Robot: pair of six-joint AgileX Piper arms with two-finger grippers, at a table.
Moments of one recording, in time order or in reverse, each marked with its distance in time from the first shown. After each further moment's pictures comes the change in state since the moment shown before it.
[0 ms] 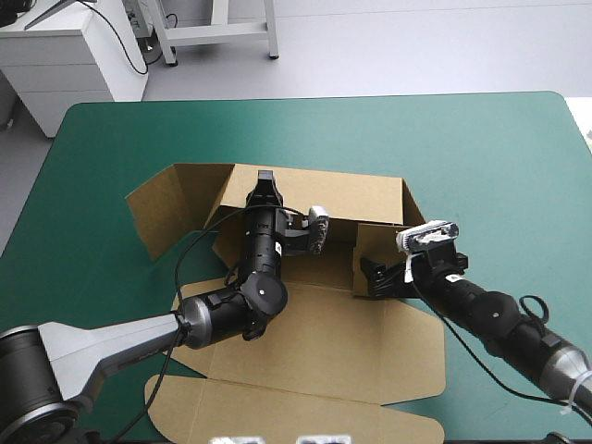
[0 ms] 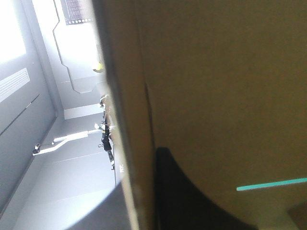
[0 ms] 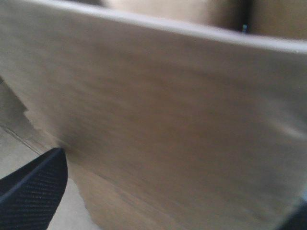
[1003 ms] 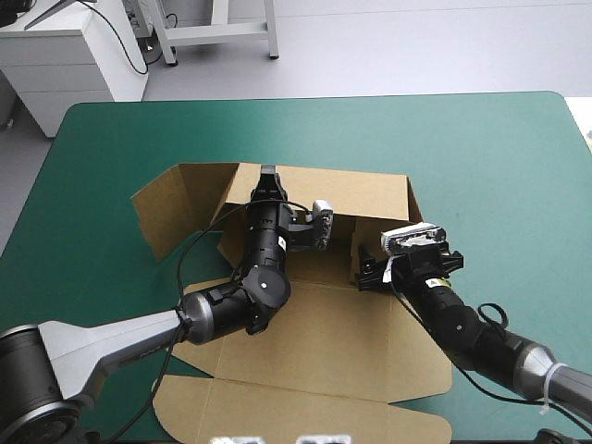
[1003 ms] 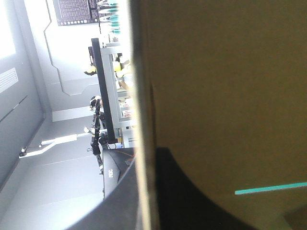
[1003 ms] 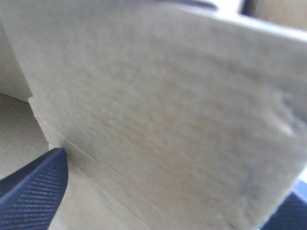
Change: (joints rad) left arm 0.000 0.002 -0.048 -0.039 -0.030 0.007; right arm 0.227 0.085 0.000 0.084 -0.447 0.007
